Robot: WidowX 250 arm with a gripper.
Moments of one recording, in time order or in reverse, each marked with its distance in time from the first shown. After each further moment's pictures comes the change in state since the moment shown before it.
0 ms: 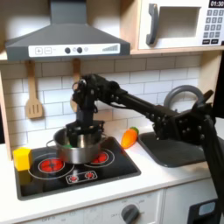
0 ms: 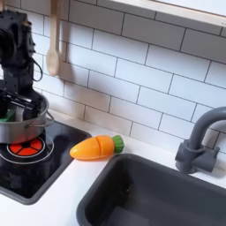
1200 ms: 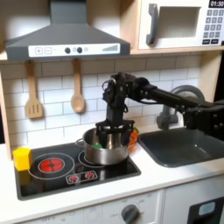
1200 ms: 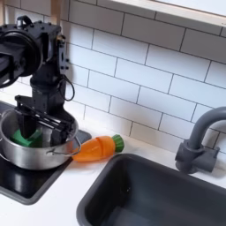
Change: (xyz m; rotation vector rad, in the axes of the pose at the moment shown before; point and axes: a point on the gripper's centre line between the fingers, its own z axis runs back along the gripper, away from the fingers) arm -0.034 -0.061 0.012 -0.036 0.003 -0.113
